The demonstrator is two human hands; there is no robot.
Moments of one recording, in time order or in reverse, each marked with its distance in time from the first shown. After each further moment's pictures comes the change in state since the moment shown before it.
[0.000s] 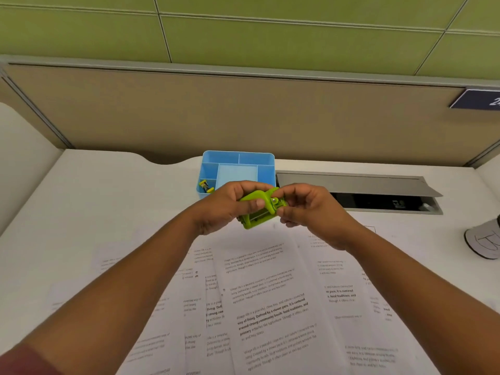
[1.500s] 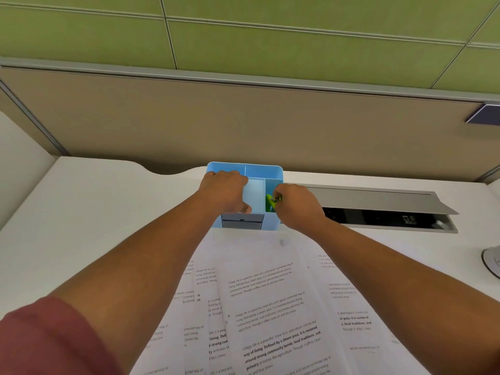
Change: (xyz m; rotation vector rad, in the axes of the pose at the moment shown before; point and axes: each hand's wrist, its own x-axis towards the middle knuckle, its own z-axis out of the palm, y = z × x) left_hand 0.074 0.004 -0.054 1.463 0.194 -0.174; right_hand 0.113 0.033 0.026 -1.000 0.190 0.046
